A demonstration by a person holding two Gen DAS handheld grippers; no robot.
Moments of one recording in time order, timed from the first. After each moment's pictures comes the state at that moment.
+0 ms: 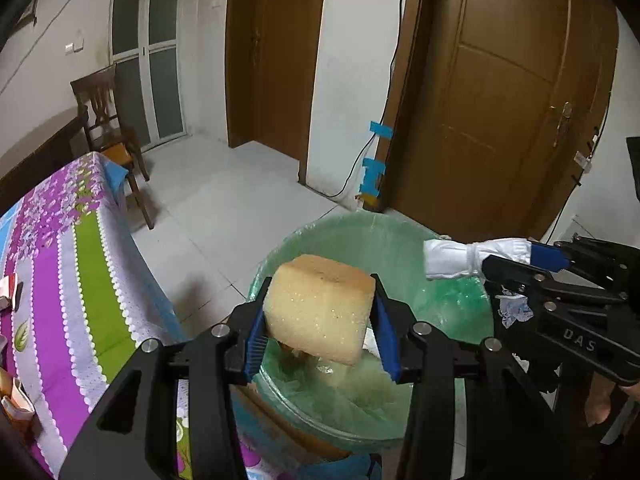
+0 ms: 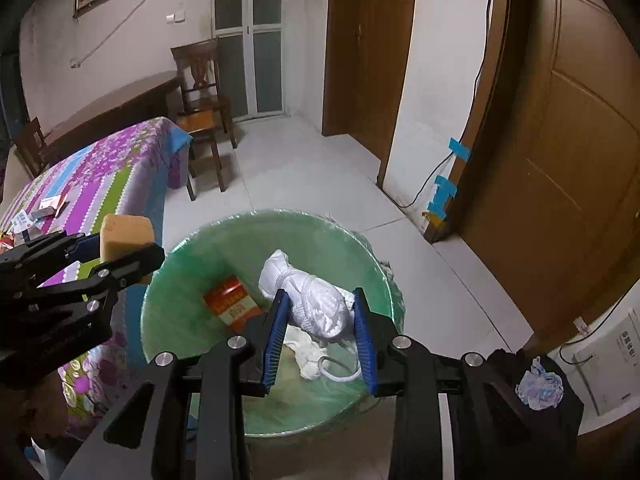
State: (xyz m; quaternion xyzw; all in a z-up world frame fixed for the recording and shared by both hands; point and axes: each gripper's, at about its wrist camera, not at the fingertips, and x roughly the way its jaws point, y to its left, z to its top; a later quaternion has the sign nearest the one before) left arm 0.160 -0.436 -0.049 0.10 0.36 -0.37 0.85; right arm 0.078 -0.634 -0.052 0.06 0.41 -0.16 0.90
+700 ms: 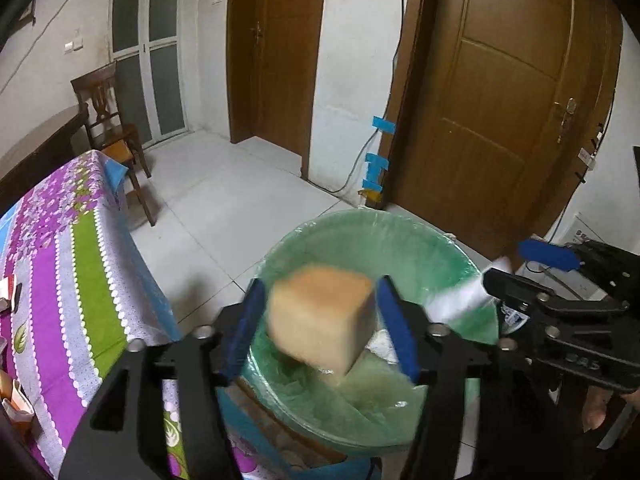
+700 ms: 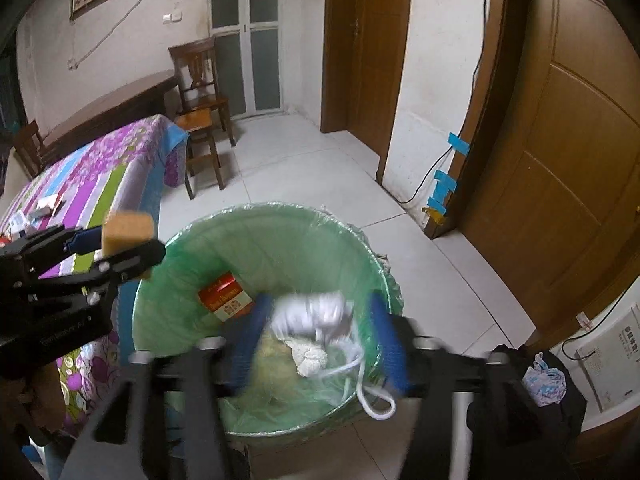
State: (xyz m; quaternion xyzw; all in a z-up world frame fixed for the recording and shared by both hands) left arm 0.164 -0.445 -0.049 0.11 0.36 -0.36 0.85; right arm 0.081 -0.628 -0.057 0.07 0.40 -0.17 0.90
